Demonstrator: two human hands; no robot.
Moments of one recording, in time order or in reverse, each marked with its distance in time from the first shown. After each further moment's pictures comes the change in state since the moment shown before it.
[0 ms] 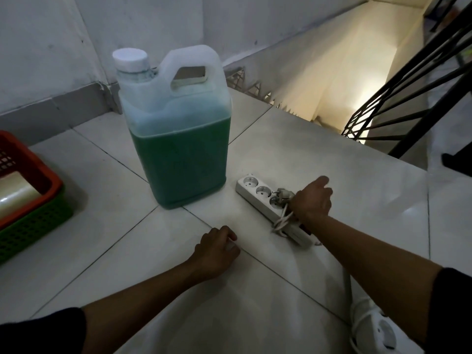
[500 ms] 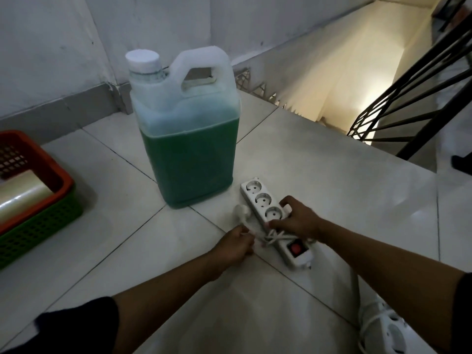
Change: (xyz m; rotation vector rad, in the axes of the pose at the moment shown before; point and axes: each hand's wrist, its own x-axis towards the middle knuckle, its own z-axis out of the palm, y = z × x) left_hand 0.010 0.026 0.006 -0.597 -0.102 -0.226; right_hand -0.015 0.015 0.003 -0.115 -0.713 -0.273
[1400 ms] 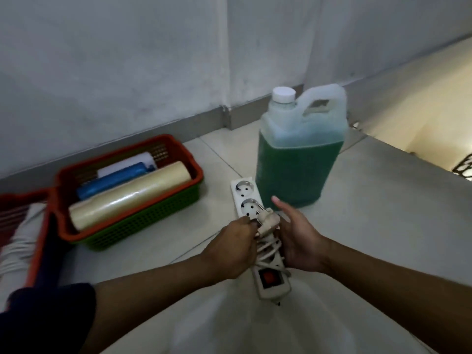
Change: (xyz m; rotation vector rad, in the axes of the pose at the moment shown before) left_hand -0.163 -0.021 -0.131 0.896 0.490 0.545; right_hand -0.103 -0.171 0.102 0.914 -0.806 -0.067
